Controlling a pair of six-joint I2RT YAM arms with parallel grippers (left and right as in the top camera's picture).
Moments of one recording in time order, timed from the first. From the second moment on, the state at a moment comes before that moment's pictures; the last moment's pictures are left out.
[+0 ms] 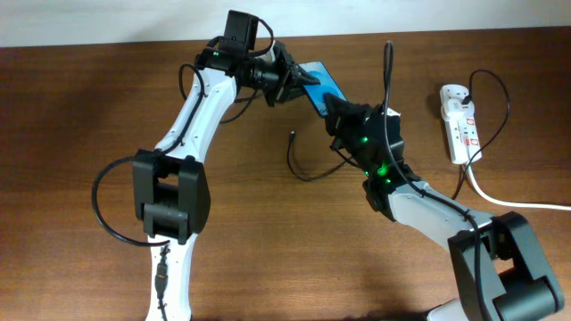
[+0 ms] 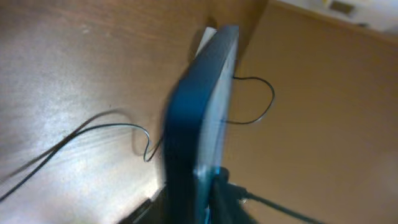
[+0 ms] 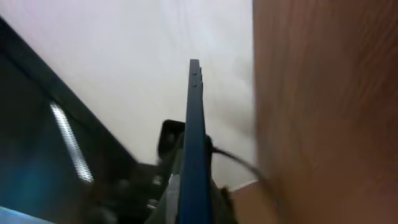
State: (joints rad) left arm -0.29 2.35 2.15 -0.73 0.98 -1.02; right arm 0.34 1.67 0.78 0.72 -0.08 1.91
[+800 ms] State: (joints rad) left arm -0.30 2.35 2.16 -0.66 1.00 -1.00; right arm 0.34 1.67 0.79 0.73 -0.07 1.93
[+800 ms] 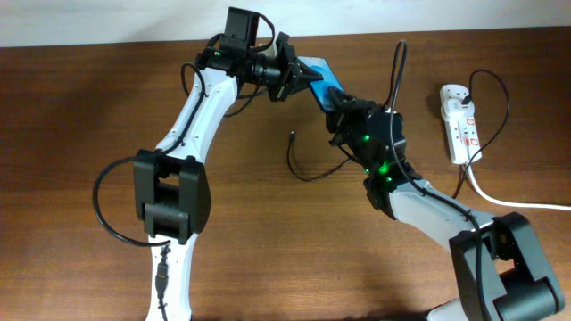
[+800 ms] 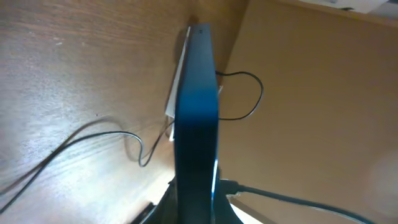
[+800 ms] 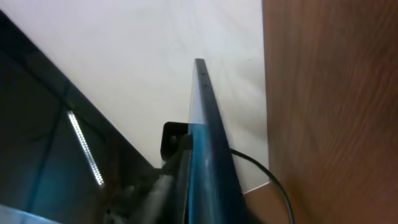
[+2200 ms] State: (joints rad) left arm 0.05 2.35 2.16 -1.13 1.26 -0.36; right arm 0.15 1.67 1.19 -0.37 -0.56 0.64
